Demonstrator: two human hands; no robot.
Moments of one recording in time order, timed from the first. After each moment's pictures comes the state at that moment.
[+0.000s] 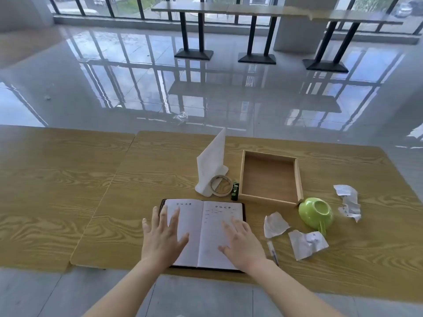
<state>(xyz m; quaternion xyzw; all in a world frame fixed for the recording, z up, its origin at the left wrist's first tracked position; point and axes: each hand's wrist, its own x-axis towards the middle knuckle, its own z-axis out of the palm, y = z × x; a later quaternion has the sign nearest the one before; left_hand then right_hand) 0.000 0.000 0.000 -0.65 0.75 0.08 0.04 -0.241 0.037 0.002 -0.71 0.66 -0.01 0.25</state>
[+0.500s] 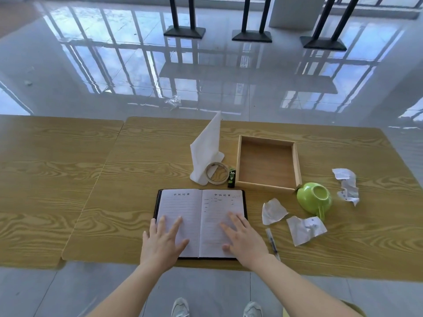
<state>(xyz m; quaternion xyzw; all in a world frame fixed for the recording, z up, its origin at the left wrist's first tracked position) 0.004 0.017 -0.040 -0.65 0.73 0.16 0.11 -0.255 0.048 -0.037 -0.76 0.62 0.09 0.18</state>
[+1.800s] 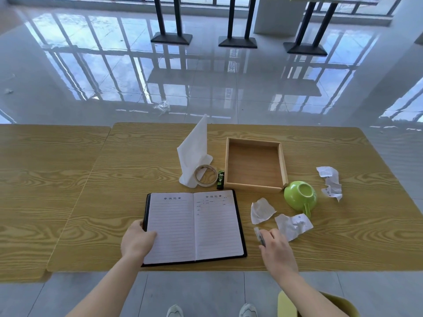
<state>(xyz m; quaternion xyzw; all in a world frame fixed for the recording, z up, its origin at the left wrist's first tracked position) 0.017 -0.019 -0.019 -0.80 0.45 0.37 -0.14 -0.329 0.107 -0.033 -0.57 0.80 -0.08 0.17</state>
